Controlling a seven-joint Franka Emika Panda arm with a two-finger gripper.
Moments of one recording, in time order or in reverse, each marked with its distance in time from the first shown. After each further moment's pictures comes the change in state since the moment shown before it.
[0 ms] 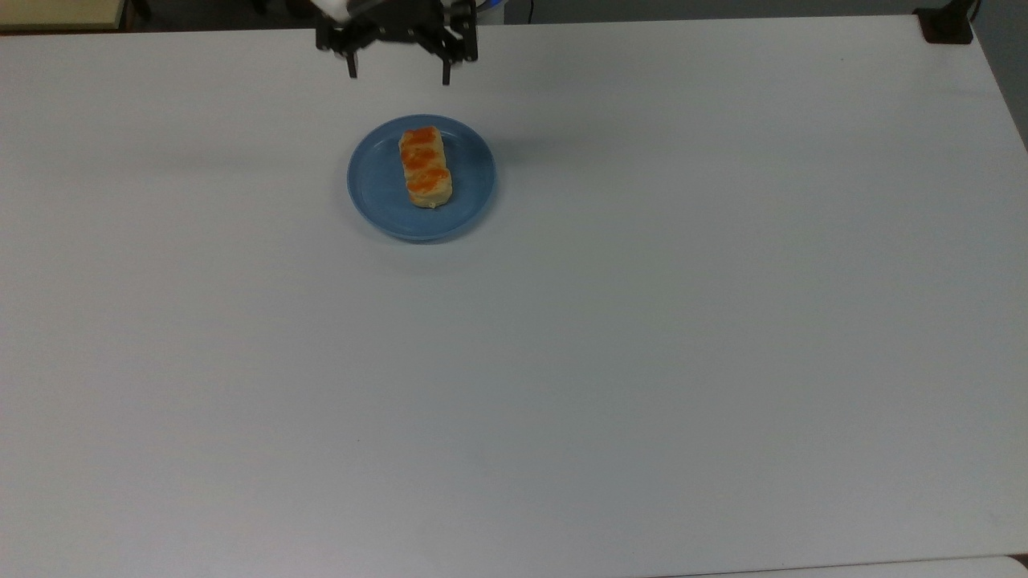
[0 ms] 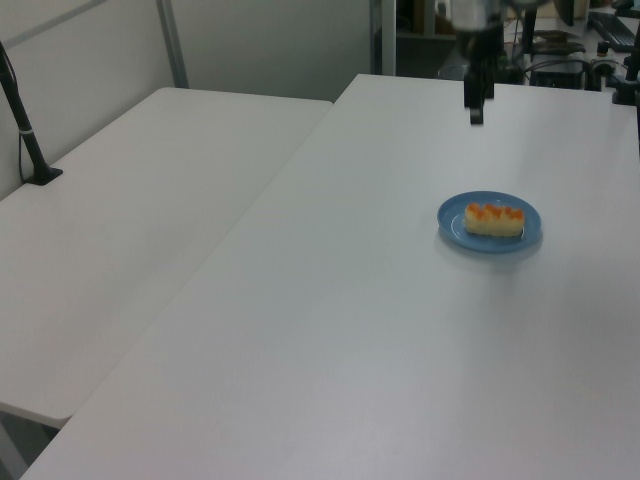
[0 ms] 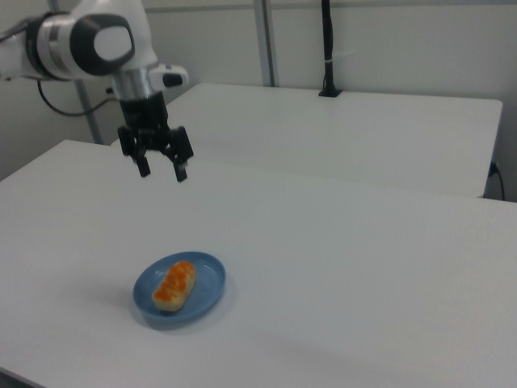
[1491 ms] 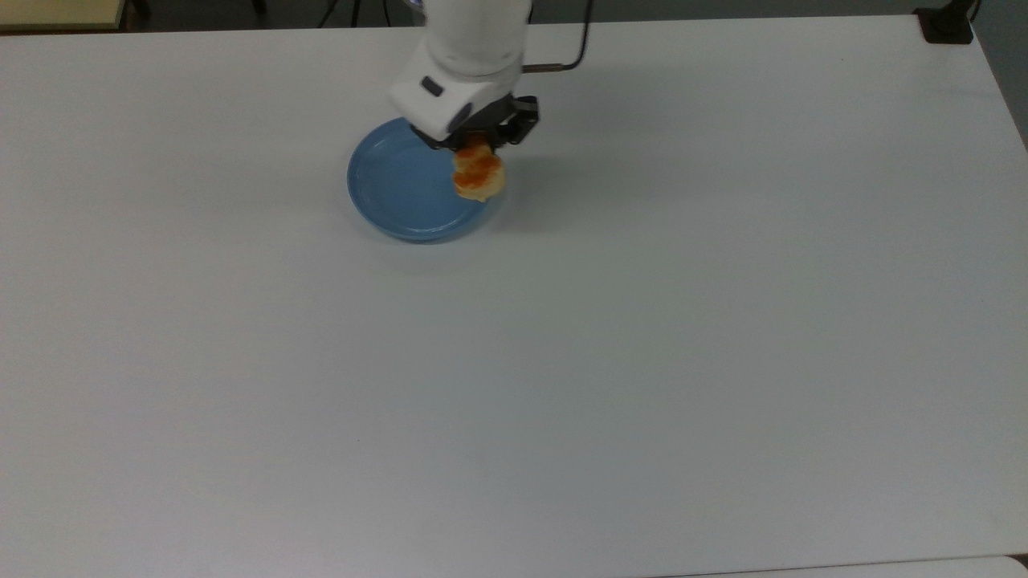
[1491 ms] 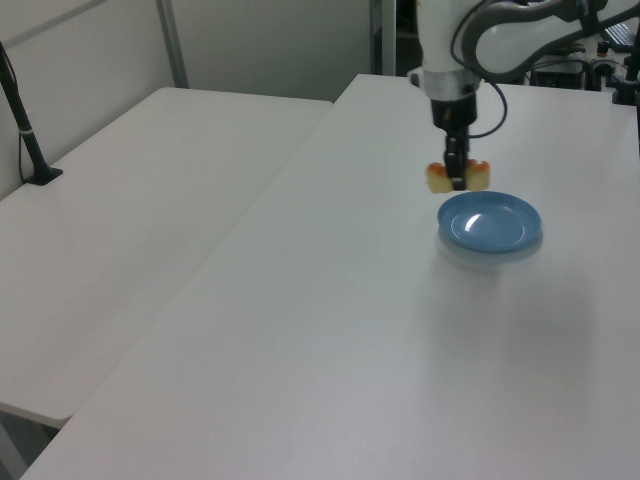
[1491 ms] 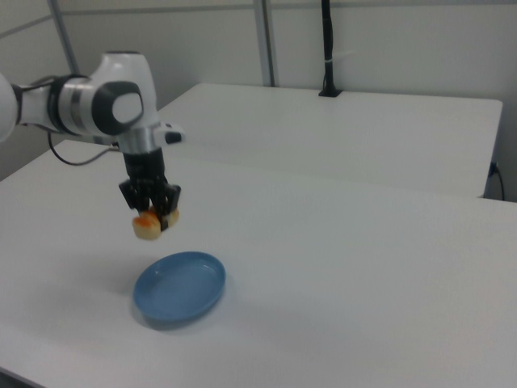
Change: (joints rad) arm 0.088 0.127 -0.011 -0.144 0.081 0.189 -0.040
